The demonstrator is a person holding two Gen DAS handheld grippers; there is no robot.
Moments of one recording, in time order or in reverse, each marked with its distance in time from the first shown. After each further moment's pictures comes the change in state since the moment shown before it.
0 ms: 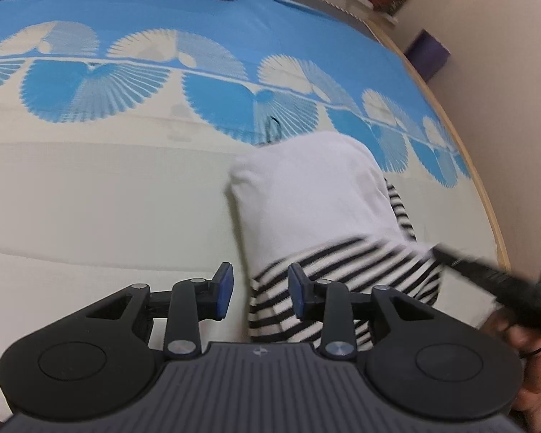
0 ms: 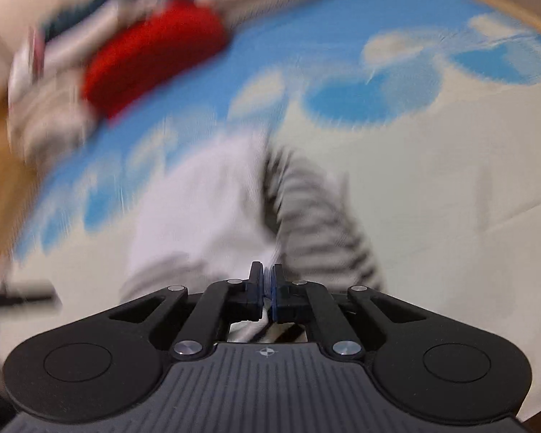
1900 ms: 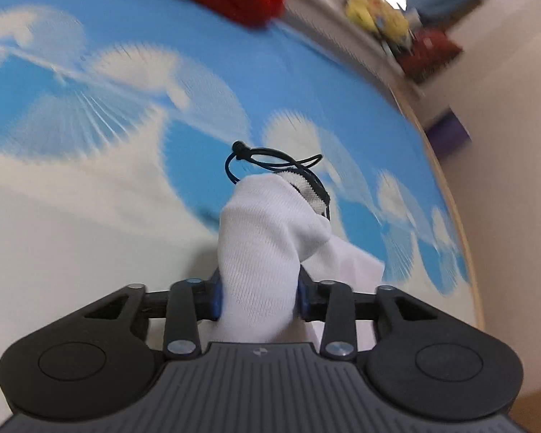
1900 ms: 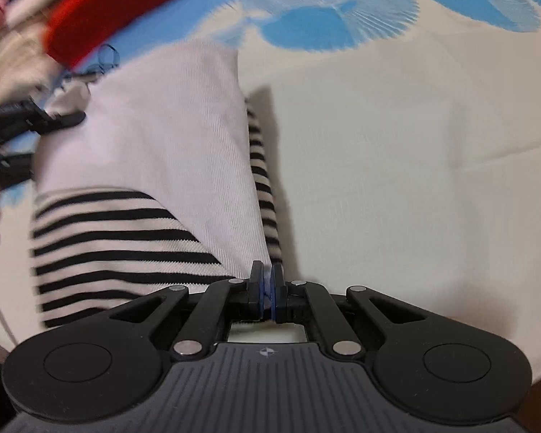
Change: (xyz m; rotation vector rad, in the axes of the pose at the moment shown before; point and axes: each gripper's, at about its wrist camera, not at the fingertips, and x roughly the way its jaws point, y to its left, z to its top) left arm 0.098 0.023 0.093 -0.248 -0.179 -0.019; right arm 0.058 0.011 -0.022 -0.093 0.294 -0.085
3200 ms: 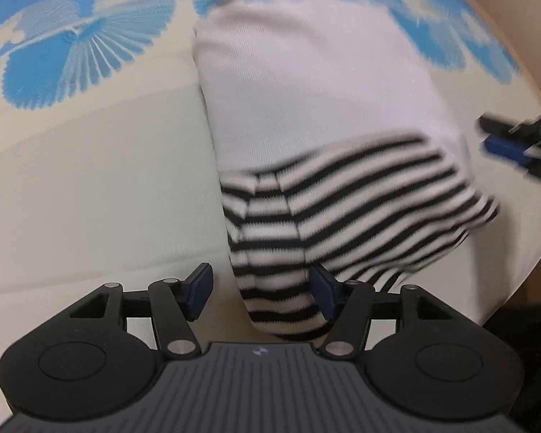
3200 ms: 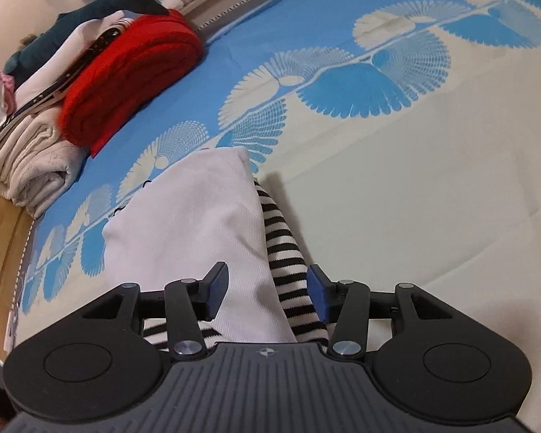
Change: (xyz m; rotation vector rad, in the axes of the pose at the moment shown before) left arm -0.045 0.035 -0.071 0.456 0.398 0.187; right arm 0.031 0.035 0.040 0.169 -0.172 0.032
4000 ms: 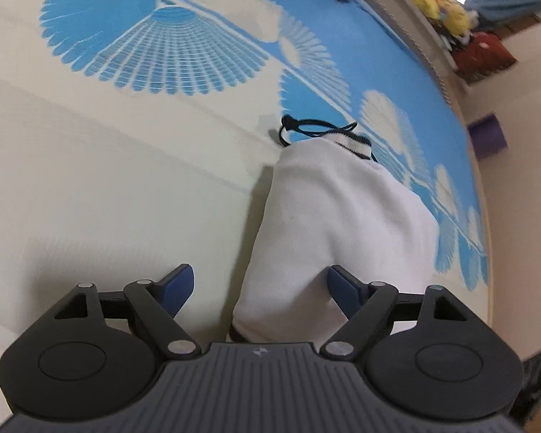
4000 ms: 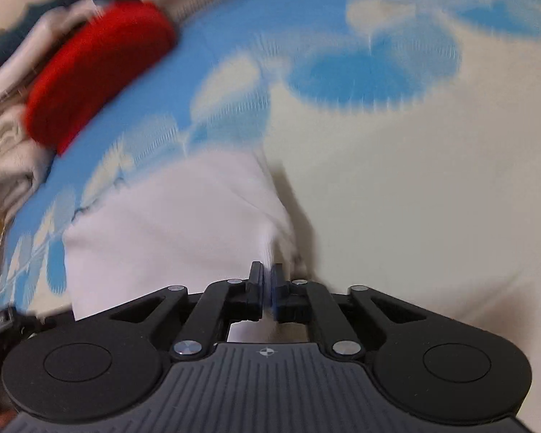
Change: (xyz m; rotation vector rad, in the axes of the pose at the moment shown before) left arm 0.048 0.083 0.054 -0.588 -0.199 -0.237; right arm 0.059 0.004 0.015 0.026 0.055 -0.072
